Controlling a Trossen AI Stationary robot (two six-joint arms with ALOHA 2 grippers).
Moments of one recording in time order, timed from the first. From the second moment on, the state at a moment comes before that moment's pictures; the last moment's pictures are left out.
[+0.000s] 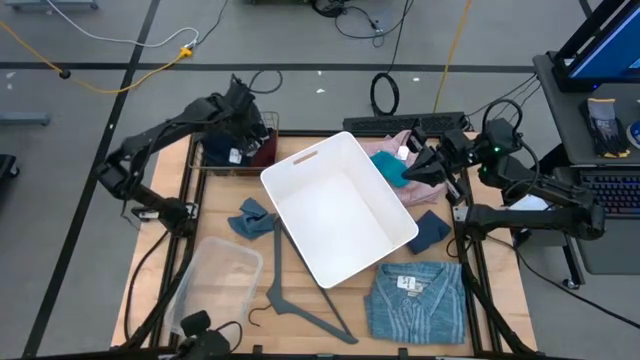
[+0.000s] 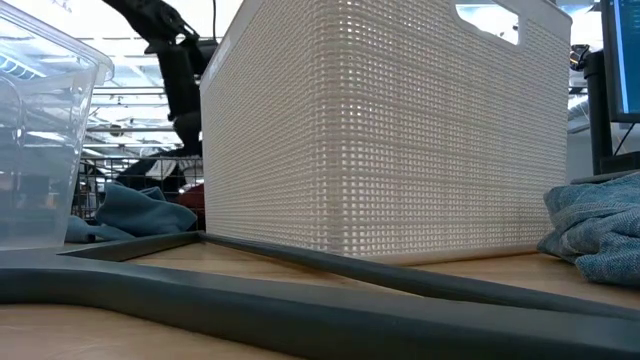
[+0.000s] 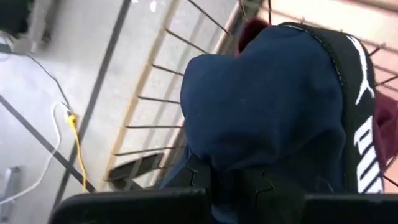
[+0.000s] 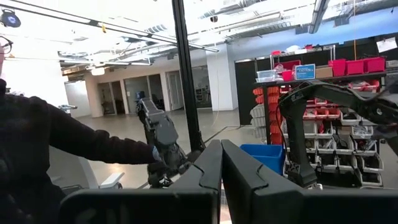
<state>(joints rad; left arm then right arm) 0.87 1.47 1.19 -0.80 -0.23 0.50 -0.42 0.85 0.95 0.35 -0.83 0.38</state>
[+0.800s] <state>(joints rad) 0.92 1.47 1.04 -0.71 -0.02 0.24 -0.42 0.85 0.95 0.35 -0.83 0.41</state>
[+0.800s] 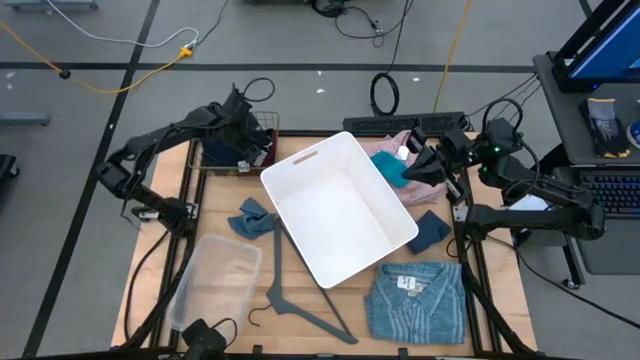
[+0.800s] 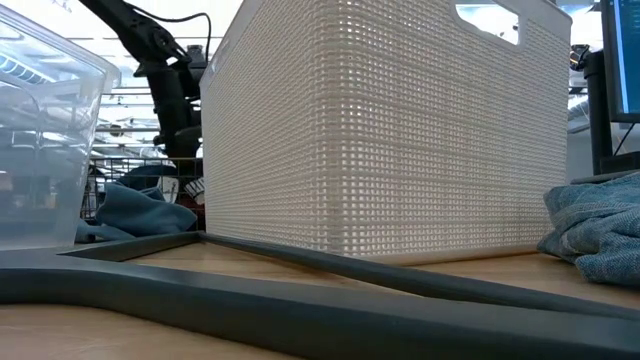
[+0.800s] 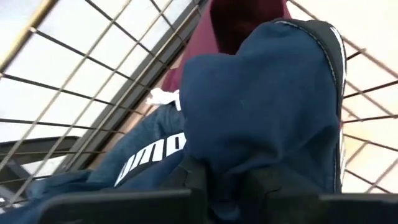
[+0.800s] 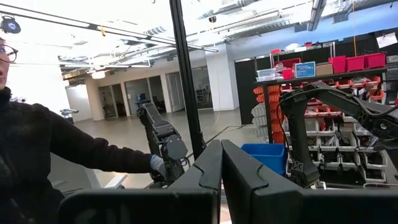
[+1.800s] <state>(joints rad) 0.81 1.32 1.33 -0.94 0.21 0.12 -0.42 0.85 0.95 0.37 -0.78 0.41</state>
